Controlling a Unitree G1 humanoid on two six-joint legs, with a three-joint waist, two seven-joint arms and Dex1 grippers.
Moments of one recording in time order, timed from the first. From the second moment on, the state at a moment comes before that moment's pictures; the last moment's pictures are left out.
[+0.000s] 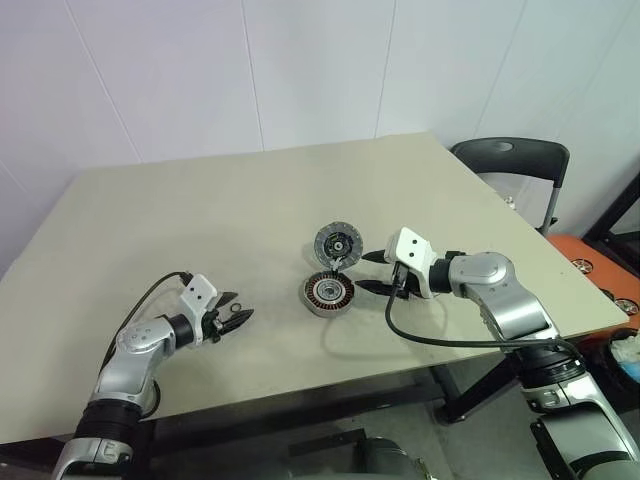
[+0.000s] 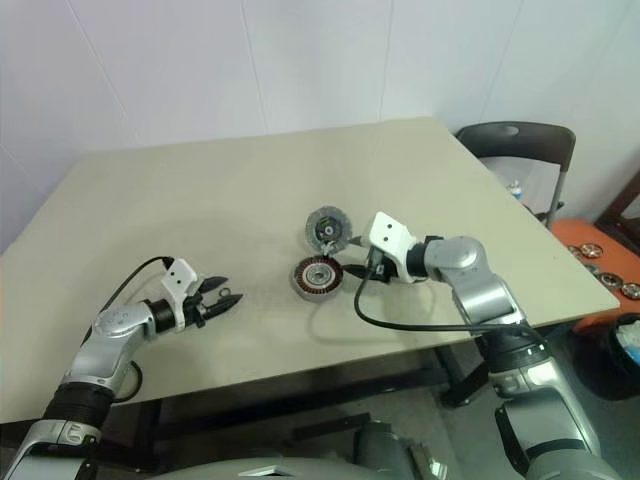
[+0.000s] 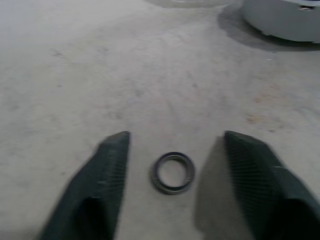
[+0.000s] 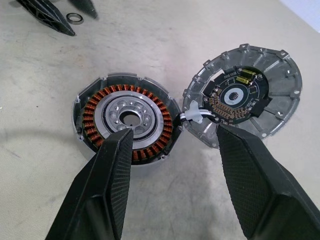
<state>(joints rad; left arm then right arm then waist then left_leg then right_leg) -0.18 0.52 0.00 0.33 -0.19 0.08 -0.85 -0.50 -0.59 0.22 0.09 0.10 0.28 0.99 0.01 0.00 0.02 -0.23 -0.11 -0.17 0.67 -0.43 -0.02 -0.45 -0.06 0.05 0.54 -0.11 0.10</state>
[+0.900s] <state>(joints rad) -0.40 0.42 -0.03 0.26 -0.27 0.16 -0.94 -0.48 -0.64 0.10 0.03 0.29 0.42 1.08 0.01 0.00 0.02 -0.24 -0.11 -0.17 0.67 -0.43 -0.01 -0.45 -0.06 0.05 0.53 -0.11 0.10</state>
